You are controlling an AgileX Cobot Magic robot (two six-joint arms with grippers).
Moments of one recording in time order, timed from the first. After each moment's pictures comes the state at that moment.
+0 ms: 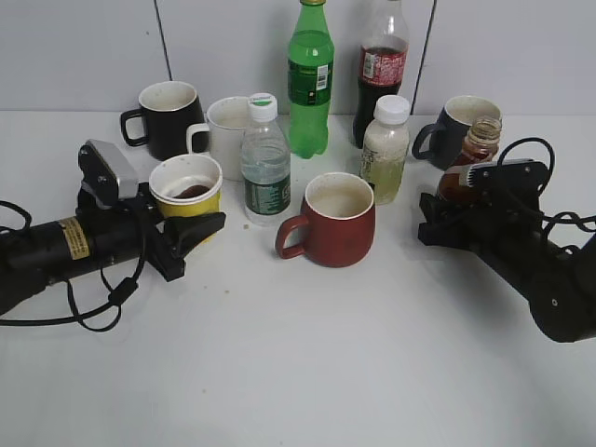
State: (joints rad) left arm -0.18 2.17 -0.73 0.80 -1.20 -0.14; right arm 0.24 2.24 -0.66 0.03 -1.21 0.00
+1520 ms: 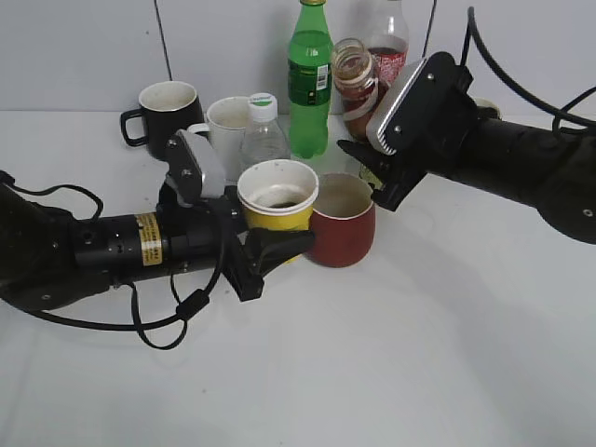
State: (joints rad) left arm -0.47 2.05 -0.76 0.80 -1.07 -0.32; right arm 0.38 1.82 -0.79 -0.46 -0.76 -0.39
